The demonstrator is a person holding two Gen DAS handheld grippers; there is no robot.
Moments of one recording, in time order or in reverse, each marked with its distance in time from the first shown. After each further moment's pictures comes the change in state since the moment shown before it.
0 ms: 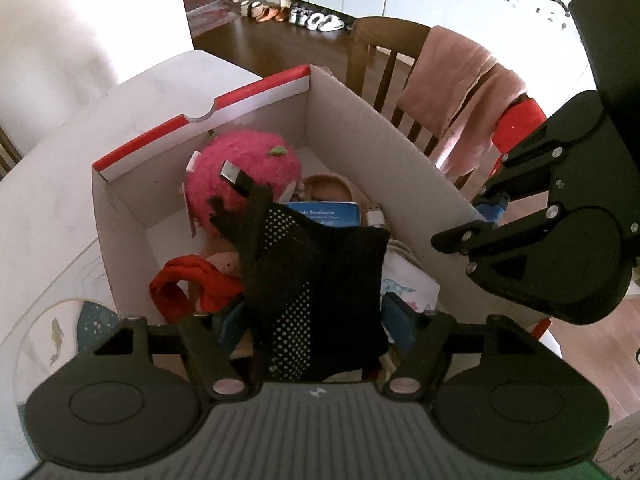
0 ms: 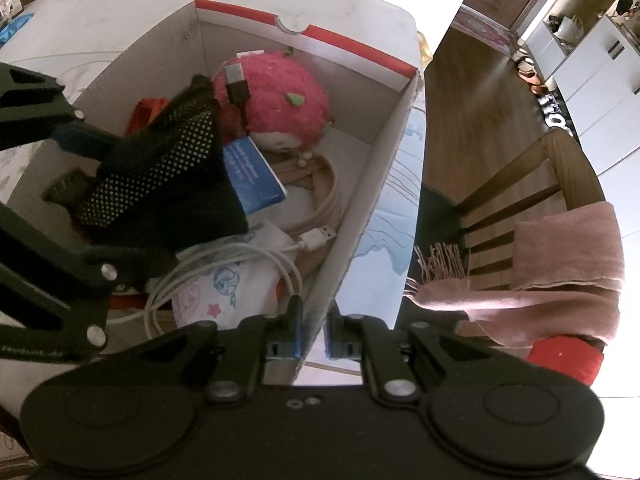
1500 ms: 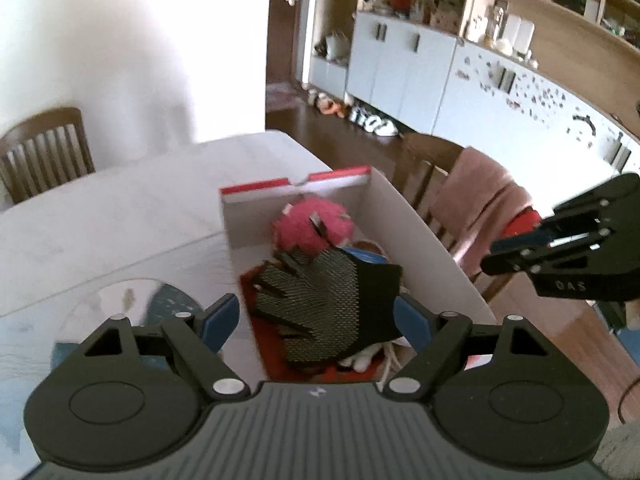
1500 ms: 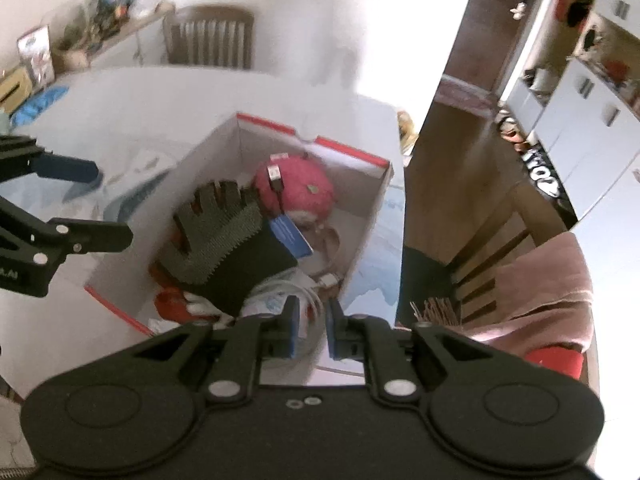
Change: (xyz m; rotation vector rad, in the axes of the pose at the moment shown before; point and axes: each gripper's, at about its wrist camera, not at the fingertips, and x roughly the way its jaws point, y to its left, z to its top) left arm -0.119 0.020 -0.075 -0.209 -0.329 0.093; right arm -0.106 0.019 -0.047 0.078 -0.316 0.016
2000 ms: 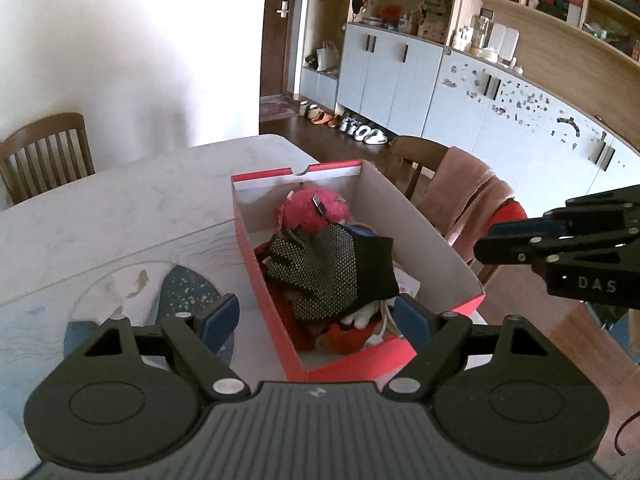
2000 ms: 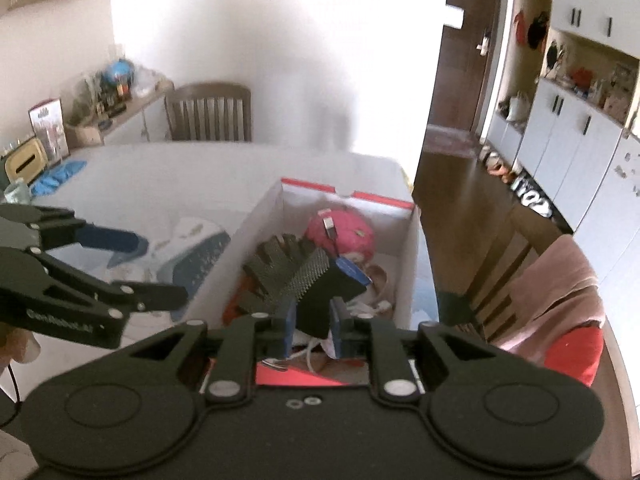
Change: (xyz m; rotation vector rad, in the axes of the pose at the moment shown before) left arm -0.042 0.012 -0.037 0.019 -0.036 -0.039; right arm -0.055 0.056 -0.031 0.116 -0.222 0.005
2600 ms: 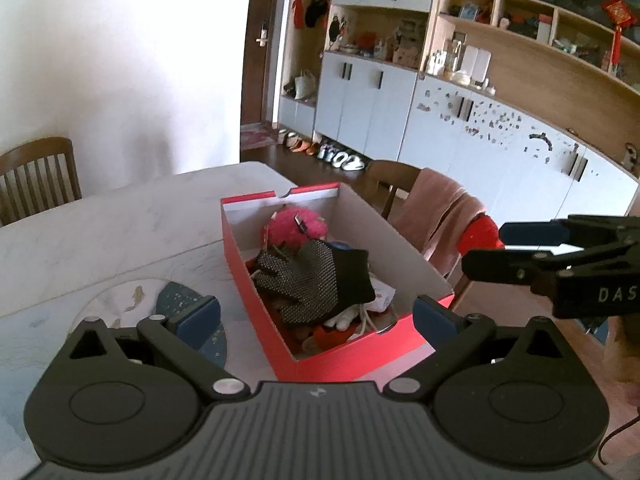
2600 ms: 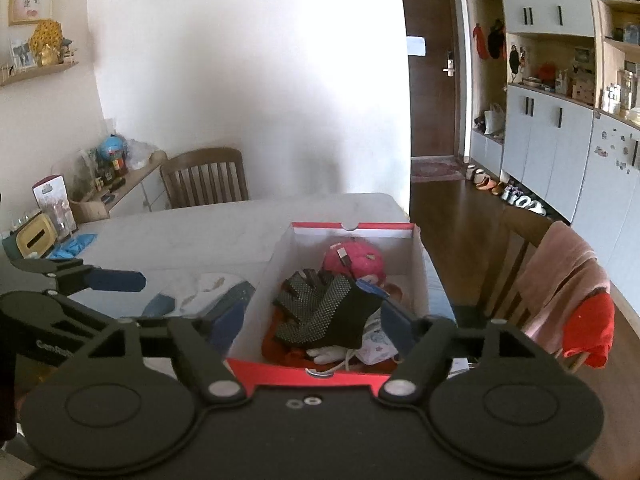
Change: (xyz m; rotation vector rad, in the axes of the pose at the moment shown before) left arm -0.036 0.002 -0.015 0.030 -0.097 -0.065; right arm -0.038 0.015 -0.027 0.153 -0.159 -0.007
